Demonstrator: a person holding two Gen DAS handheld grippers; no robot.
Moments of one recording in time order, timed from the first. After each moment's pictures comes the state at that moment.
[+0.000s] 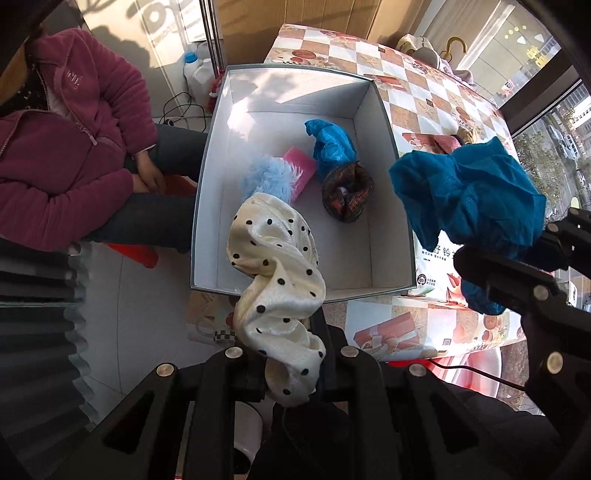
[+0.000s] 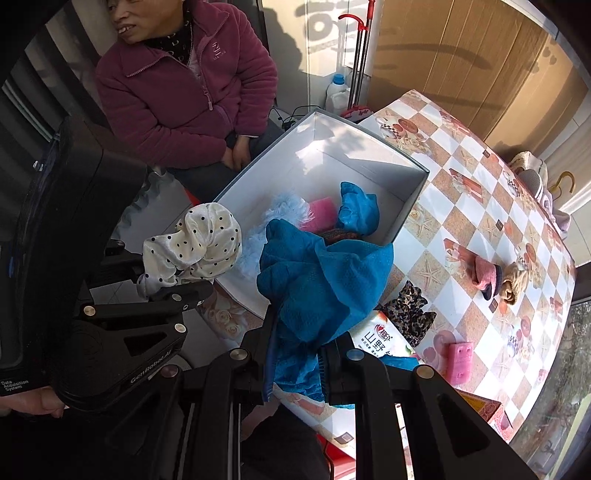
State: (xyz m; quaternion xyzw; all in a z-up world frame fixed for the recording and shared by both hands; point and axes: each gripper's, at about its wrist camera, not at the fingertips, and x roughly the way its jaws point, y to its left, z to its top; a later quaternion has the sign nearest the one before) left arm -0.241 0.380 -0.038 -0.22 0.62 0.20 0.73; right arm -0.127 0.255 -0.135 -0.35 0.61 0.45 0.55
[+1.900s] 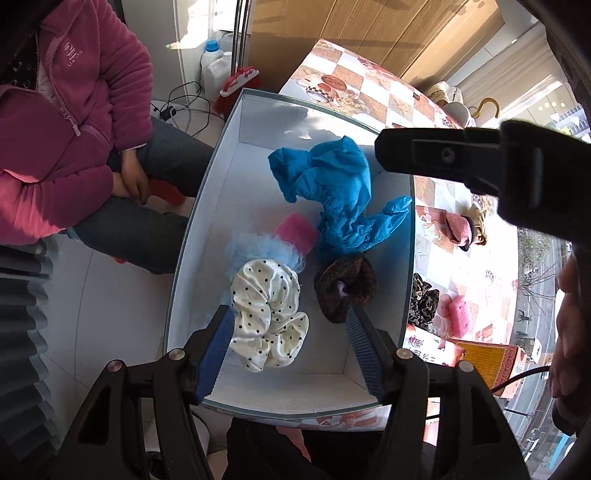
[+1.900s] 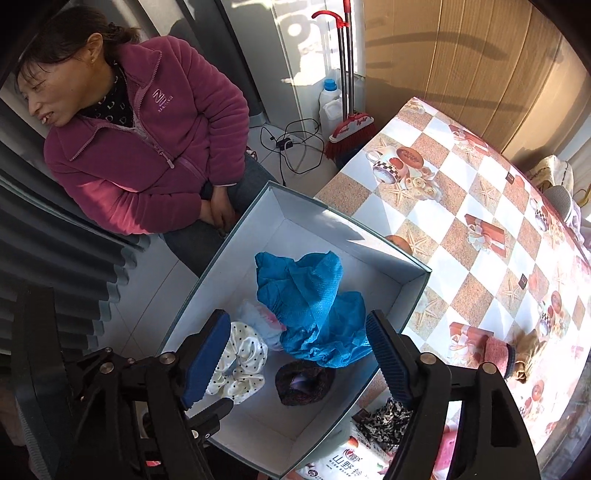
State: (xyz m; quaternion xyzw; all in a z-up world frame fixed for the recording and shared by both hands) left arm -0.180 0.446 -0.057 -0.33 0.57 0.22 0.72; right arm -0.013 0.359 -0.202 -0.30 0.64 0.45 0.55
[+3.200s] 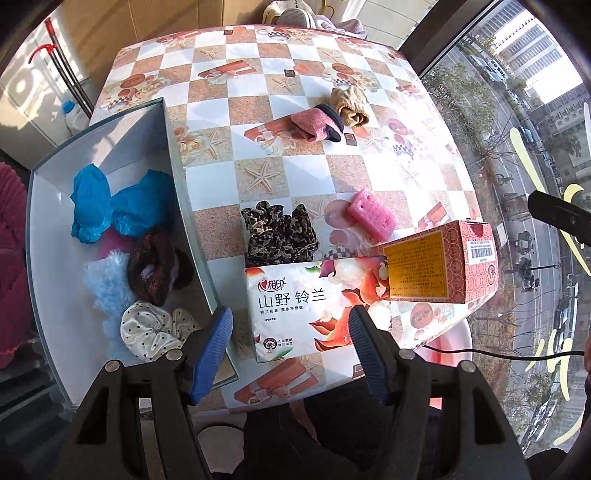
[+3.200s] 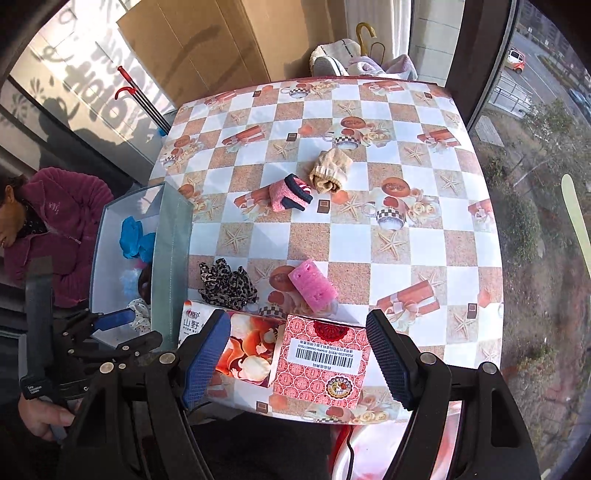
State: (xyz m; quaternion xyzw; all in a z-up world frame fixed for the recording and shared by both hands) left arm -0.086 0.278 -0.052 -0.16 0.65 0.01 0.74; right arm 0.070 0.036 -0.105 -0.15 0.70 0.19 0.67
